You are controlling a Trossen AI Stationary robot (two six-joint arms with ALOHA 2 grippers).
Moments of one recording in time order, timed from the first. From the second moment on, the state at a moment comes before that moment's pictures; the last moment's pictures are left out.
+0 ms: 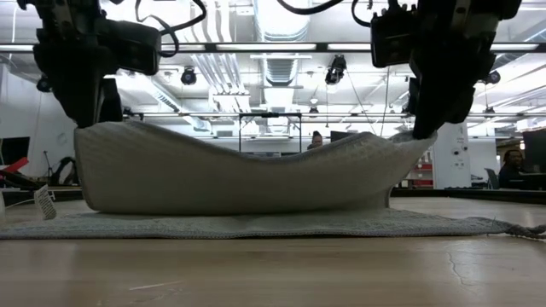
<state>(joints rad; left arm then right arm) -0.26 1.23 0.78 -0.58 0.19 -0.75 0.34 1.51 0.92 -0.49 0.03 0.81</state>
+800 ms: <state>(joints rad) -0.26 1.23 0.78 -0.58 0.13 -0.76 0.34 1.51 0.89 -0.43 0.05 0.86</state>
